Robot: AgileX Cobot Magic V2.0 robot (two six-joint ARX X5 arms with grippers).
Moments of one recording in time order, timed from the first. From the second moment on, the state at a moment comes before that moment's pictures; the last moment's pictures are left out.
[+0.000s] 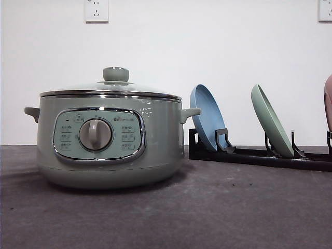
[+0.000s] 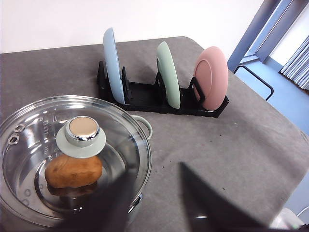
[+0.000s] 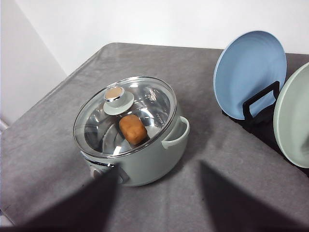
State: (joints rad) left_arx -0.33 0.89 1.28 -0.78 0.44 -0.12; right_arx 0.10 0.76 1.19 -0.83 -0.57 0.11
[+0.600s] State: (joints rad) left_arx -0.33 0.89 1.28 -0.78 0.44 -0.12; right_arx 0.10 0.76 1.19 -0.83 -0.57 0.13
